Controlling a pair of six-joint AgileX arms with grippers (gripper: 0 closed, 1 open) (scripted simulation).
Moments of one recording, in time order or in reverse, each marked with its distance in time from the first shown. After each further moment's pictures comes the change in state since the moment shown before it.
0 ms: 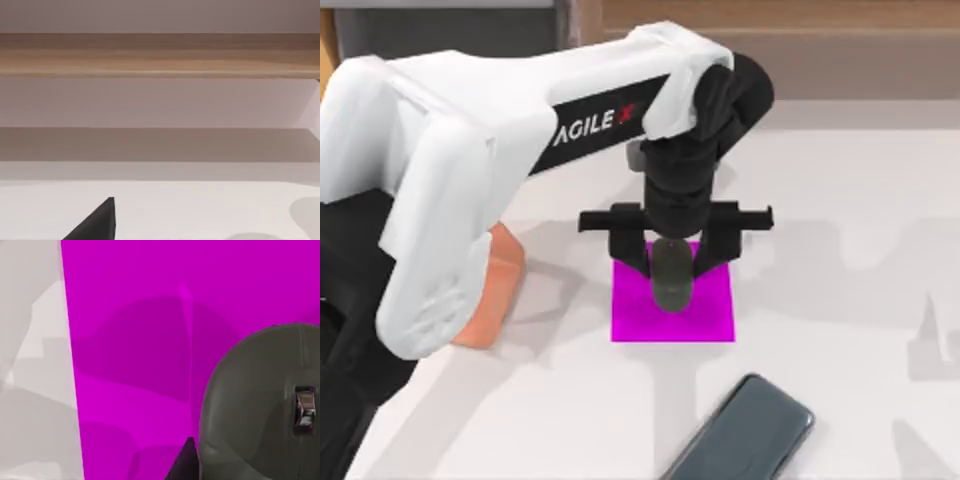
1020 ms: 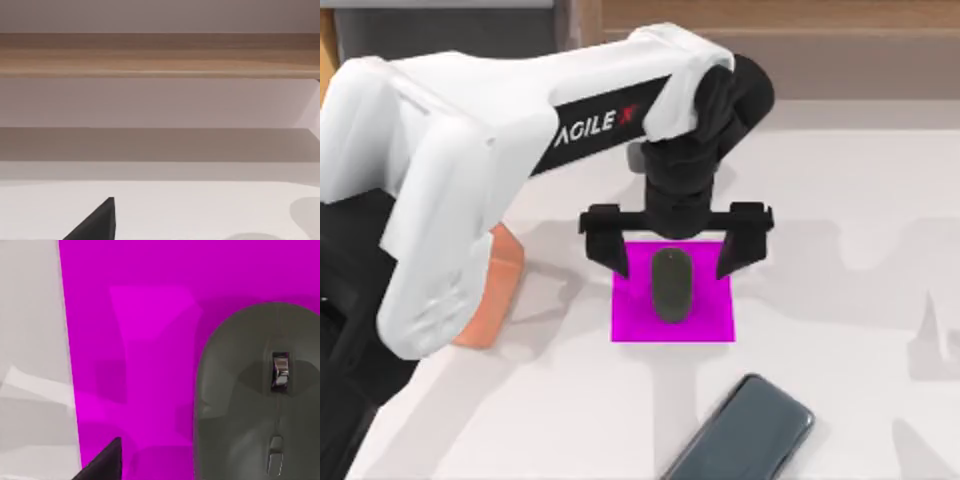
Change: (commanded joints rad) left arm 0.000 0.000 0.000 0.000 0.000 0.000; right arm 0.000 0.000 0.000 0.000 0.000 0.000
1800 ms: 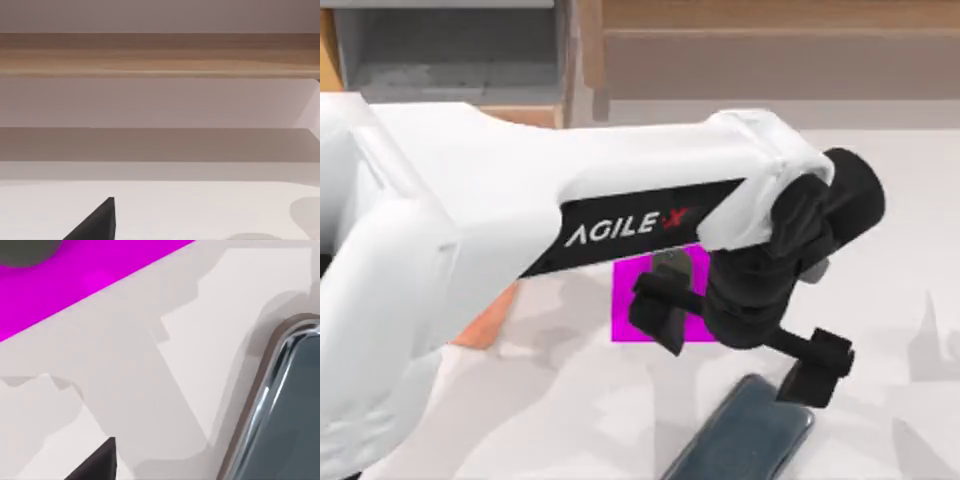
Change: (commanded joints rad) left arm -0.266 -0.256 -0.310 0.062 -0.006 0.204; right arm 0.000 0.000 0.000 0.000 0.000 0.000
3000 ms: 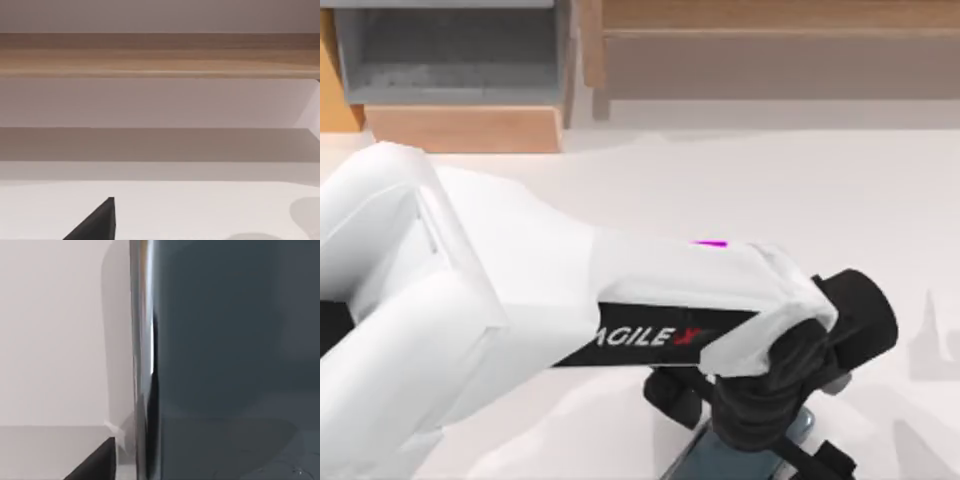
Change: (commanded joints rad) left arm -0.122 -0.022 -0.280 0.270 -0.005 0.100; right arm 0.000 0.000 0.000 0.000 0.000 0.000
